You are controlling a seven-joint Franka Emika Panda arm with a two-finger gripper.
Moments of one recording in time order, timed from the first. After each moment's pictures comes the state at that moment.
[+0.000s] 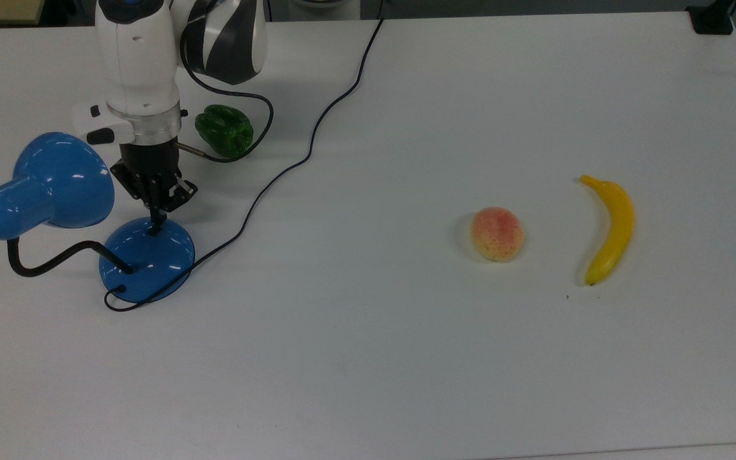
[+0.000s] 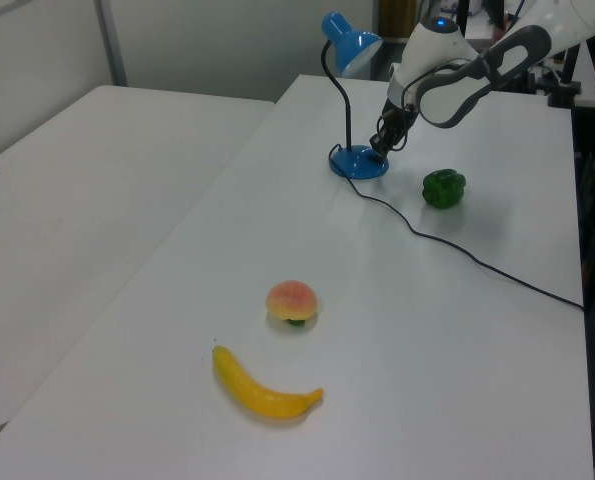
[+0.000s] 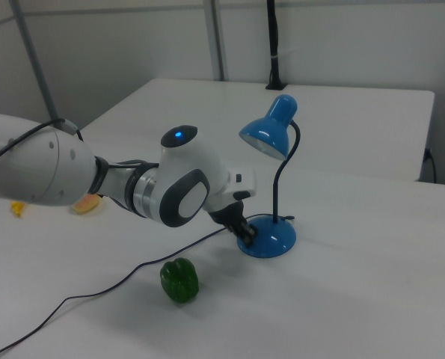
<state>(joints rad) -0.19 0.43 -0.04 -1.87 -0.10 2.65 0.17</state>
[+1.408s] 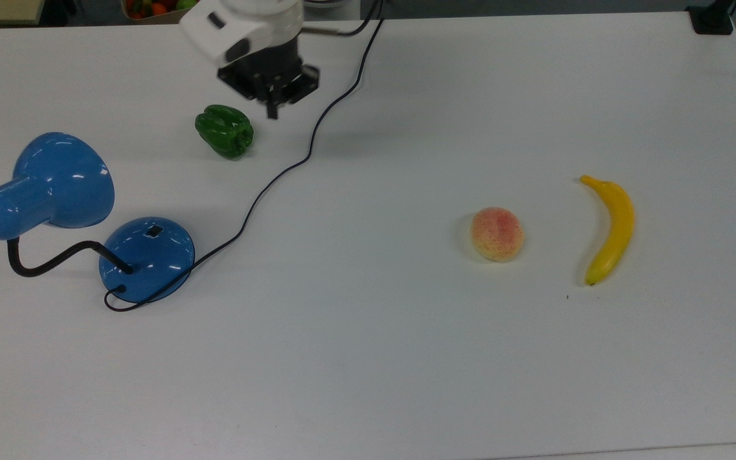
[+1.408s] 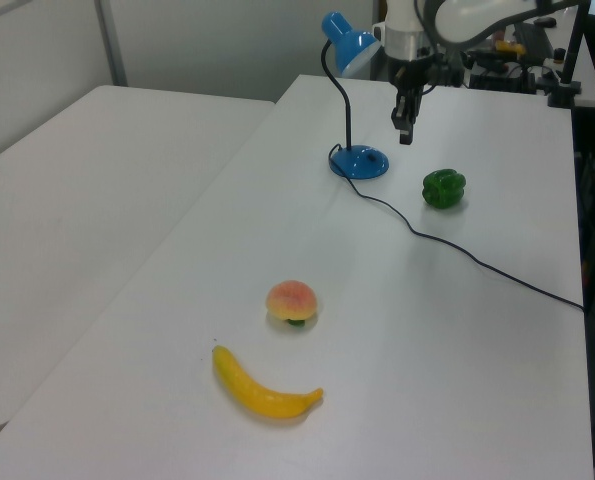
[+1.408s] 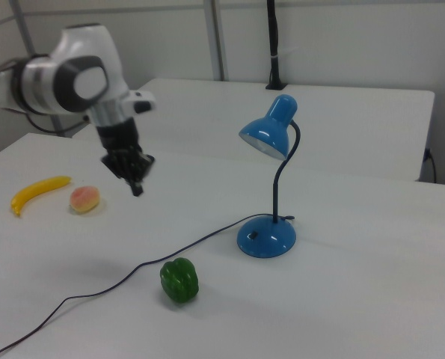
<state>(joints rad) 0.06 0.13 0.01 -1.75 -0.11 1.87 0.05</state>
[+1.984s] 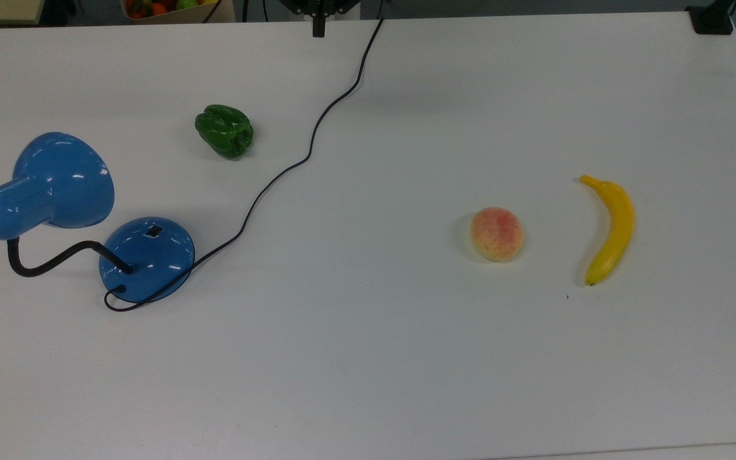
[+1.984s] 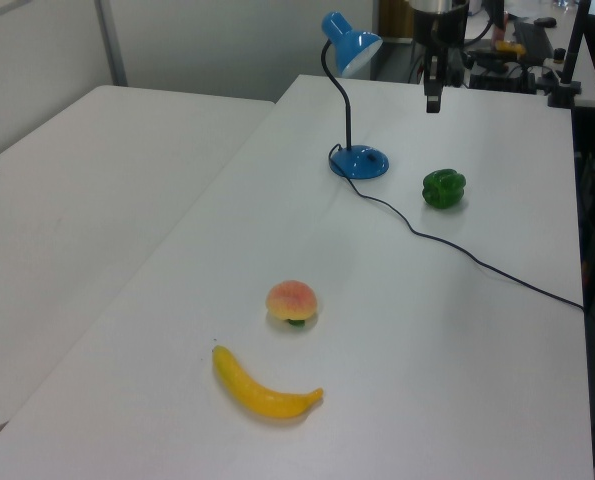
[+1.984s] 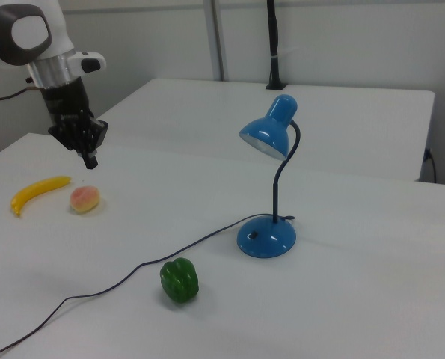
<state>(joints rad) 0.17 -0.01 0.01 -1.68 -0.11 1.64 0.01</state>
